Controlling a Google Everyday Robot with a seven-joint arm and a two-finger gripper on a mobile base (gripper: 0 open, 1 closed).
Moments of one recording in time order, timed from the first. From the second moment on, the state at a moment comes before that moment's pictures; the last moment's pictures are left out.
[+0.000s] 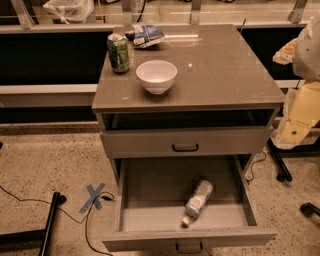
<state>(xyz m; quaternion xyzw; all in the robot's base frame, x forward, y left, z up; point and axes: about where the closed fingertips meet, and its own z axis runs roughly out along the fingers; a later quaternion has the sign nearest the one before) 0.438 -0.217 0.977 -0.60 0.78 -0.03 0.16</state>
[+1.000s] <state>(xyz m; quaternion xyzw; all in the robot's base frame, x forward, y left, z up) 0.445 -0.209 0.859 -0.66 0.74 -0.01 0.13</state>
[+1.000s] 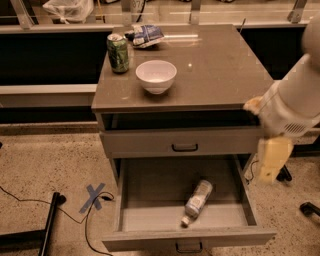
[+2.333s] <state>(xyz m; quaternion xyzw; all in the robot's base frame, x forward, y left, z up) 0.444 -0.166 0.693 -0.76 0.63 0.05 0.17</state>
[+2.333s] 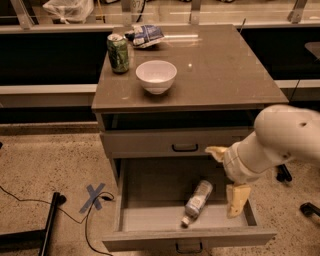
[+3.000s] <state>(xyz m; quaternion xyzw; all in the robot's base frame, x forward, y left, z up) 0.455 -0.157 0.681 -0.78 0.59 0.04 0.19</state>
